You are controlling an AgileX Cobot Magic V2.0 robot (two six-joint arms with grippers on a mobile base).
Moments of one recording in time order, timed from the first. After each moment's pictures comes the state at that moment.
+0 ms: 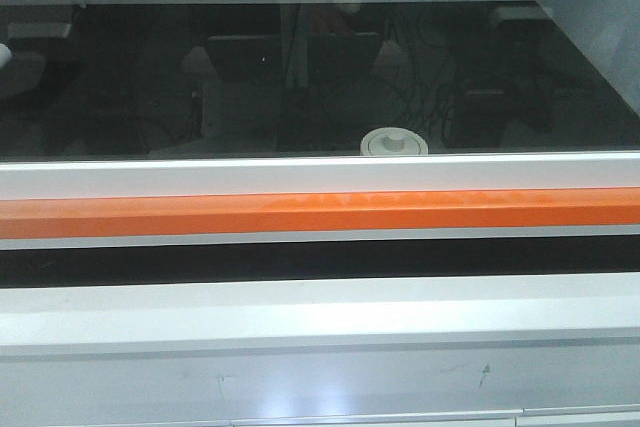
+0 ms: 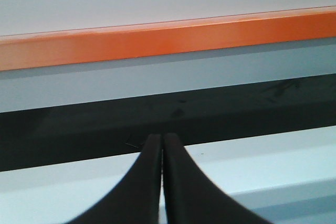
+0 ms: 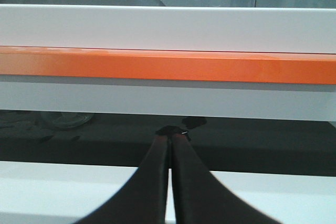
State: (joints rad) left arm -0.10 -0.01 0.03 0.11 0.15 -0.11; right arm 0.07 -0.02 0.03 -0.04 0.03 0.02
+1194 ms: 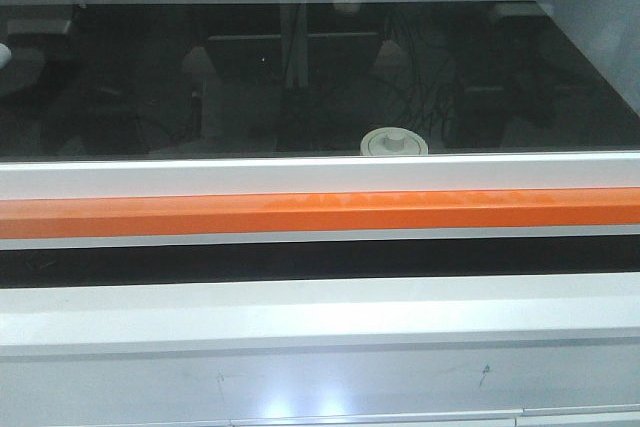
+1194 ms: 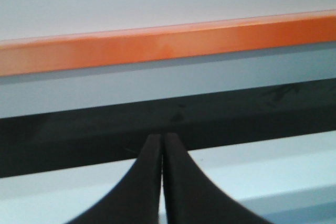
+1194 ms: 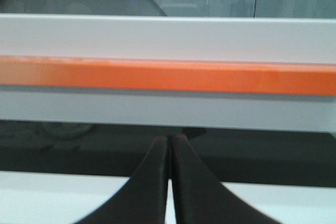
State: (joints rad) left arm -0.10 -0.01 0.03 0.11 0.10 -0.11; right arm 0.07 -0.02 0.03 -0.04 -0.01 0.02
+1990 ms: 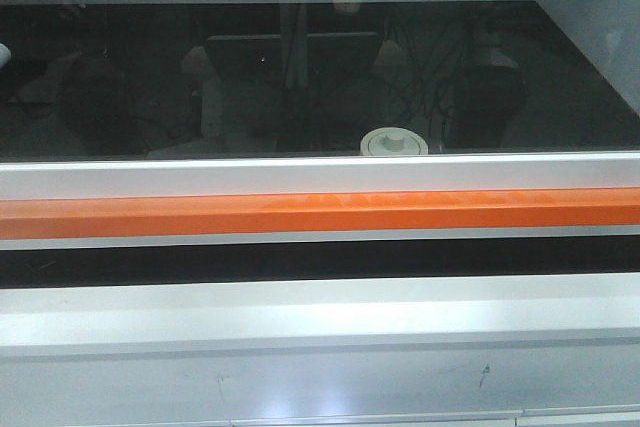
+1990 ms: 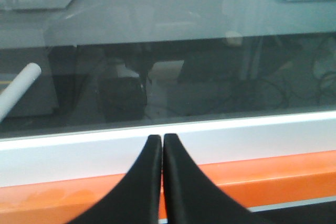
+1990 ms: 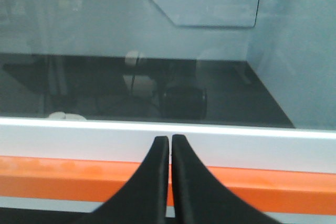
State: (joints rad) left arm -0.10 0.56 -0.46 0.08 0.16 -0.14; right arm 0.07 0.50 -0.46 -0.04 0.13 0.02
